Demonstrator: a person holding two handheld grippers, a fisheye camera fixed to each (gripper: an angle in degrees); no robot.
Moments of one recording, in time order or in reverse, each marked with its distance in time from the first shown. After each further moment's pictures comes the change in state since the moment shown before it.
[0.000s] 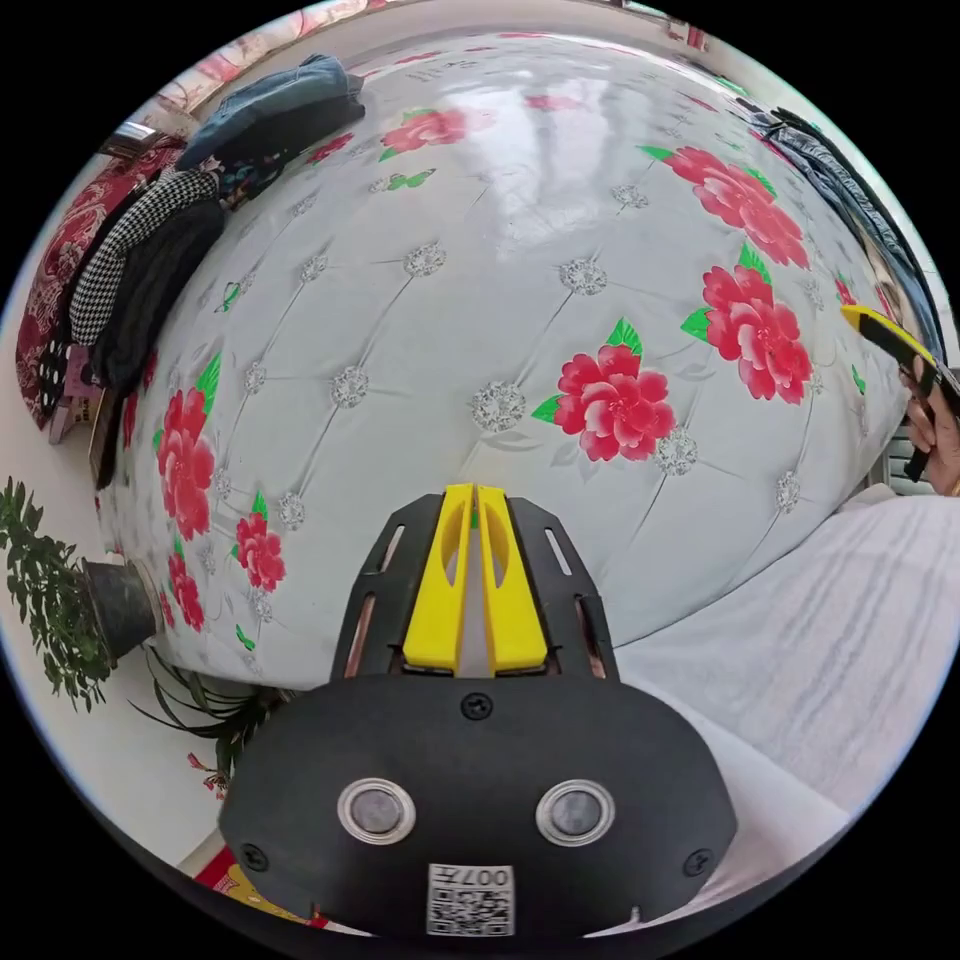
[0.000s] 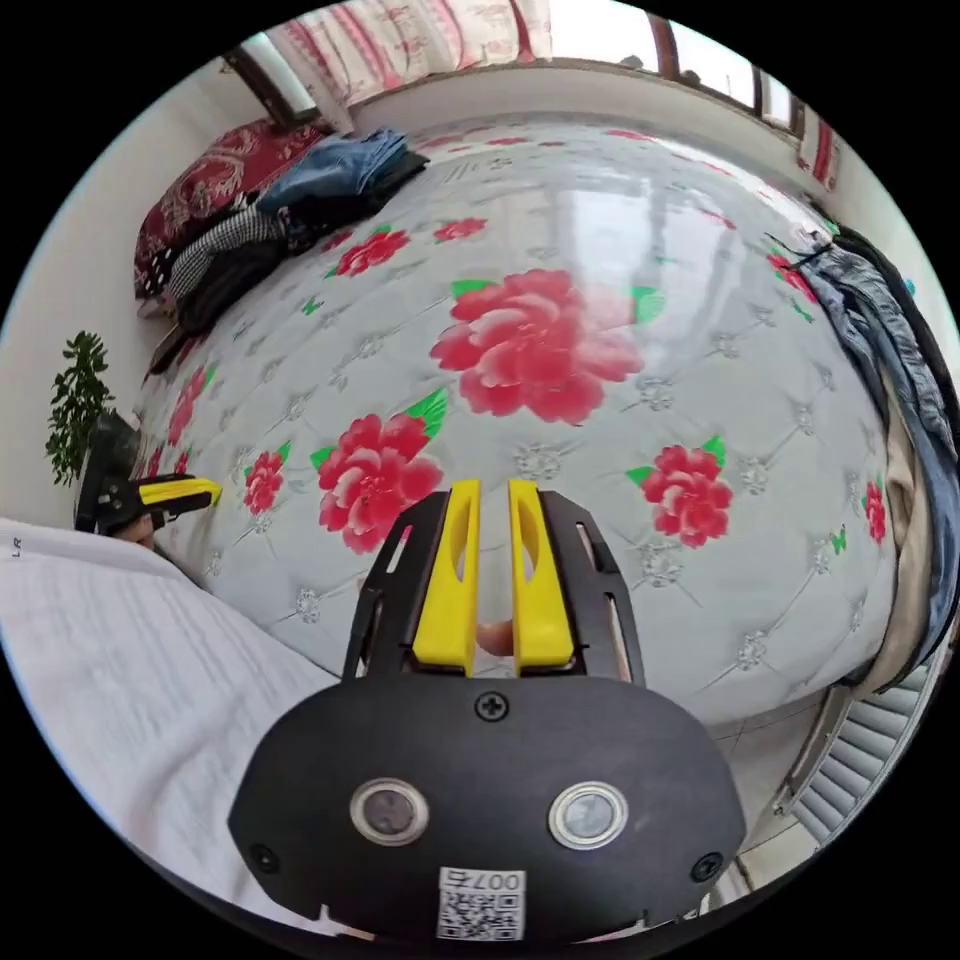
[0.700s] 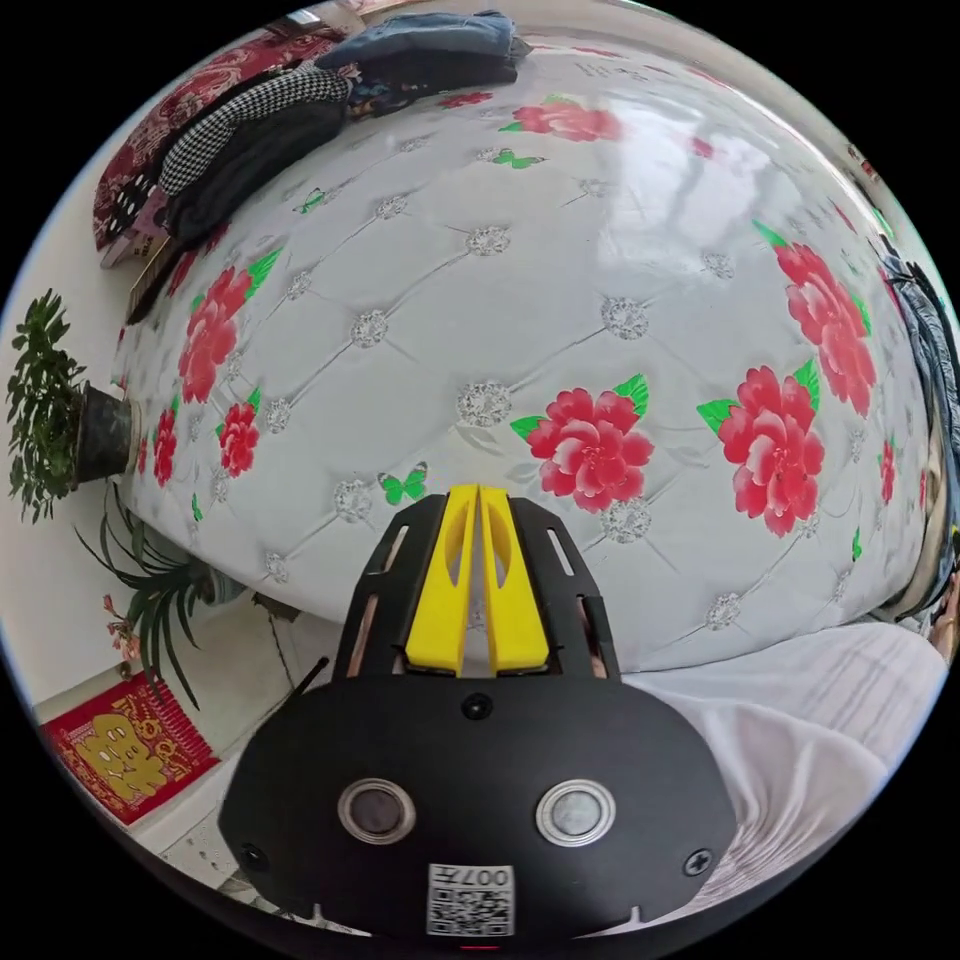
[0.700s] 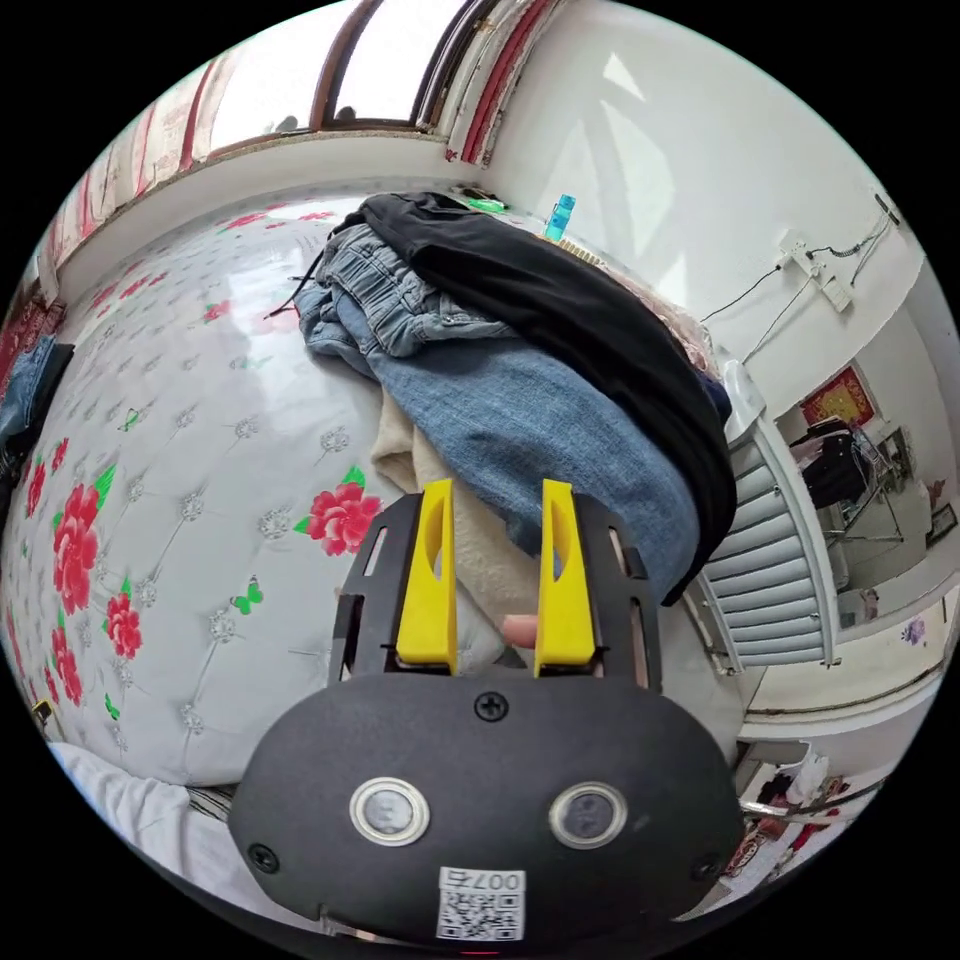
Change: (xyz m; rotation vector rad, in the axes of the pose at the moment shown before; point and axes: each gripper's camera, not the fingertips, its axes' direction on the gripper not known) left arm 0.058 -0.002 -0.022 -0.053 0.051 -0.420; right arm 0.499 0.131 -0.161 0.119 0.649 0.408
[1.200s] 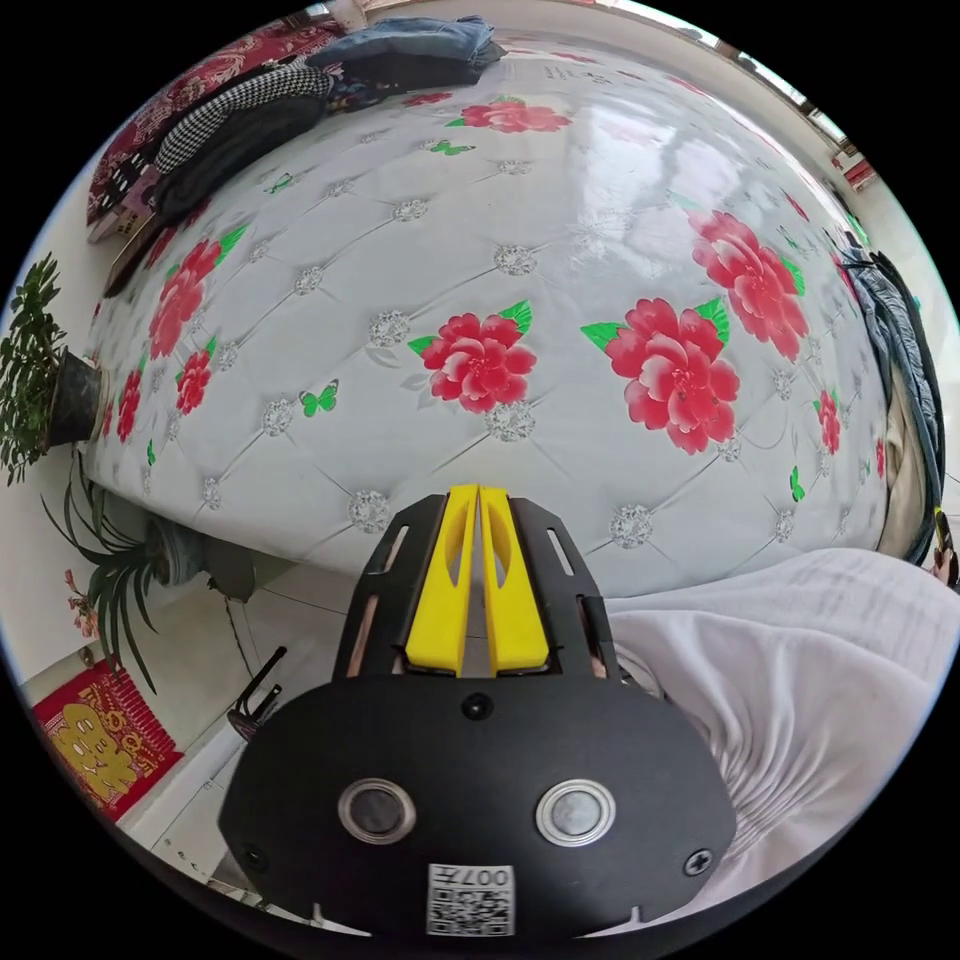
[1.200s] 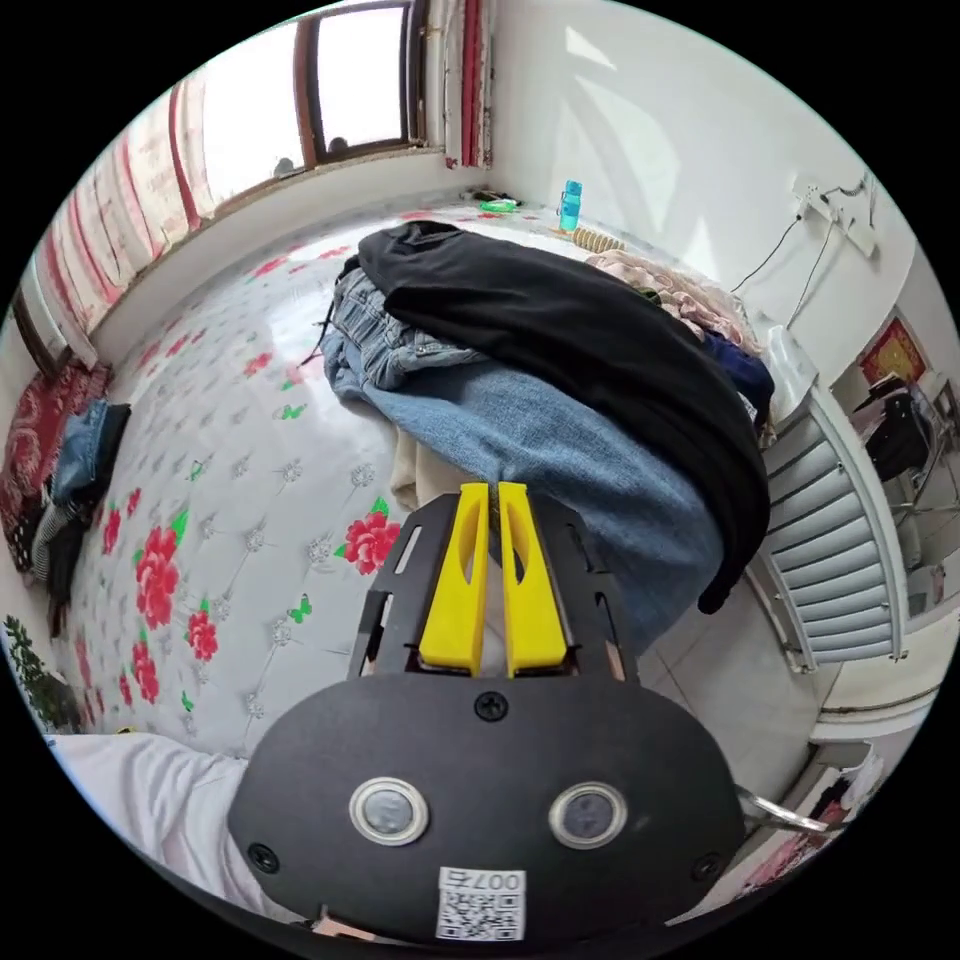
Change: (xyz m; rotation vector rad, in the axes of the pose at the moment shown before) left arm 0.018 0.075 0.006 -0.016 0.123 0.008; right arm 0.160 0.018 0.064 0.065 -0.331 0.150
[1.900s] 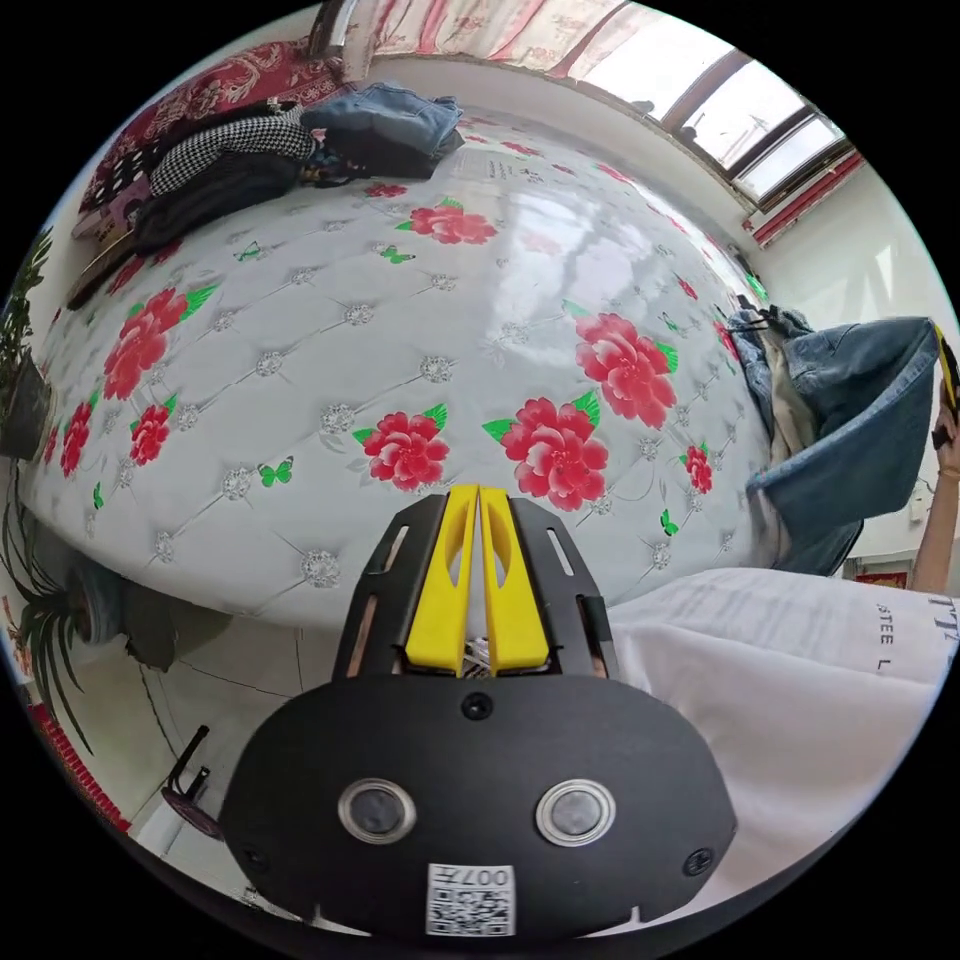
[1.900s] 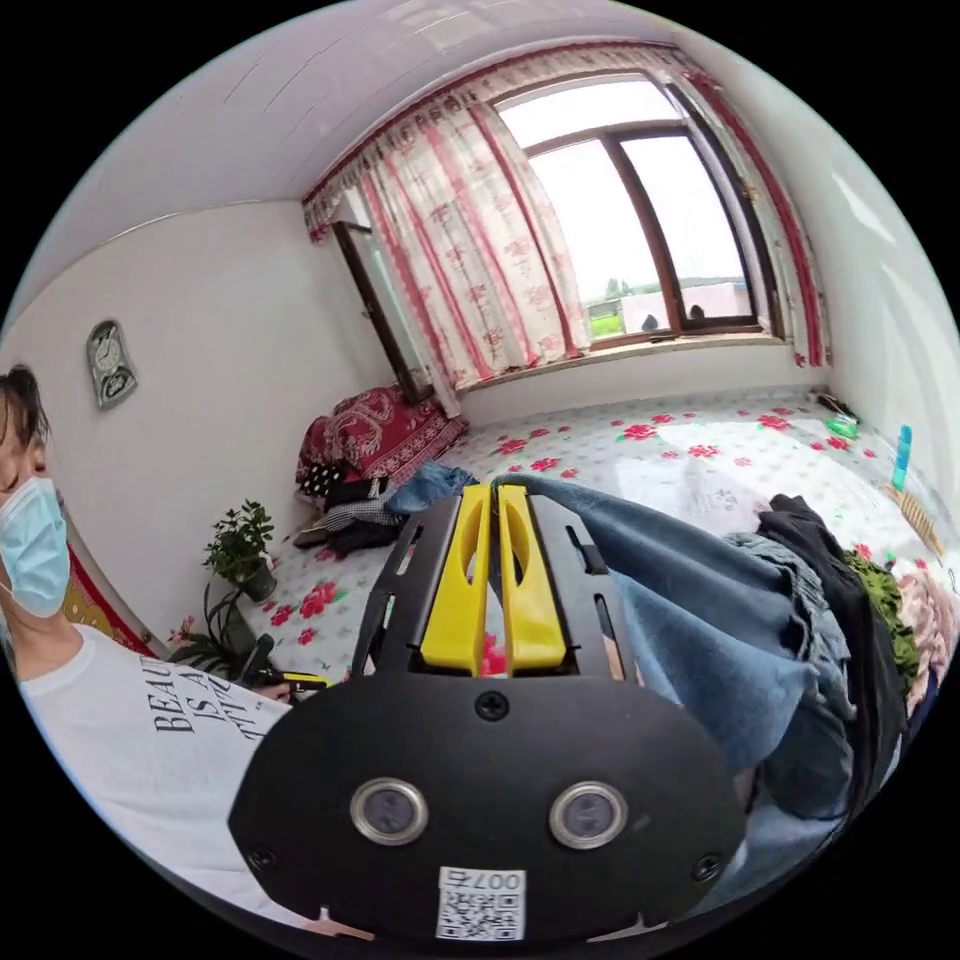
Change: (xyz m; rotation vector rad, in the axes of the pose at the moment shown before) left arm -0.080 0.064 -0.002 0.274 0.309 0.020; right arm -0.234 -0.114 -0.085 0.276 -0.902 -0.597
